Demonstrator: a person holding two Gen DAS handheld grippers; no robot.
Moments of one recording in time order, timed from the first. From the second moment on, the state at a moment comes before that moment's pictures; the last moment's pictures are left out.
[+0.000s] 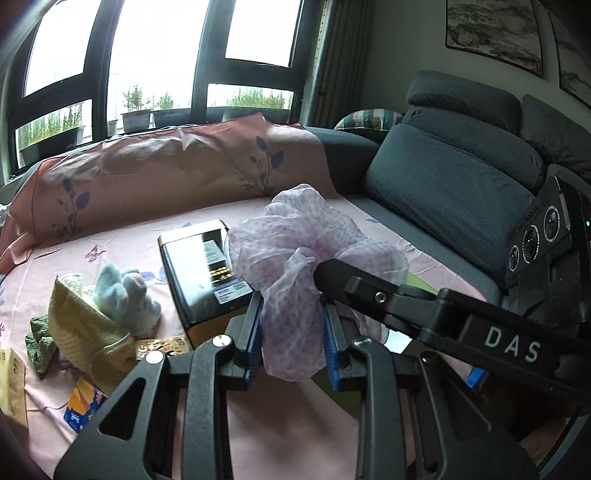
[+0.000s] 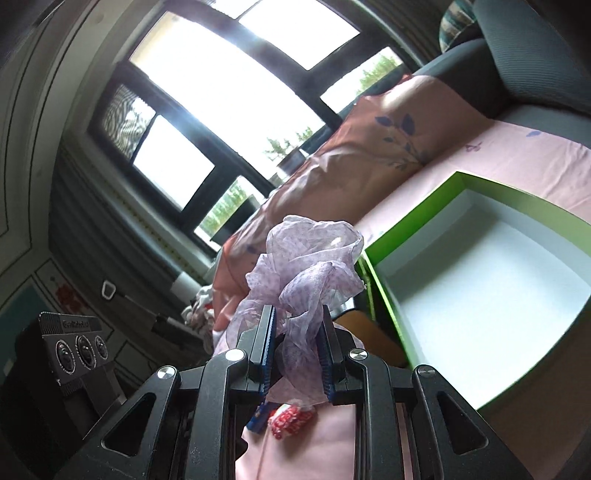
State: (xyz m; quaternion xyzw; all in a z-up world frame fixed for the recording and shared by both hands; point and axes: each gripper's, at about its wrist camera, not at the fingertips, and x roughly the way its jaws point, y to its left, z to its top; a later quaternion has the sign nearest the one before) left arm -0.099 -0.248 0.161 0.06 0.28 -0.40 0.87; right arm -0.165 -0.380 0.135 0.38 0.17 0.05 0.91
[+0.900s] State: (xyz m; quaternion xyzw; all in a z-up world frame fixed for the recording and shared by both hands) left arm -0.087 -0.322 0.121 0.09 0.33 -0.41 0.84; right arm -0.176 -0.446 0.093 0.42 0.19 -0.12 0.88
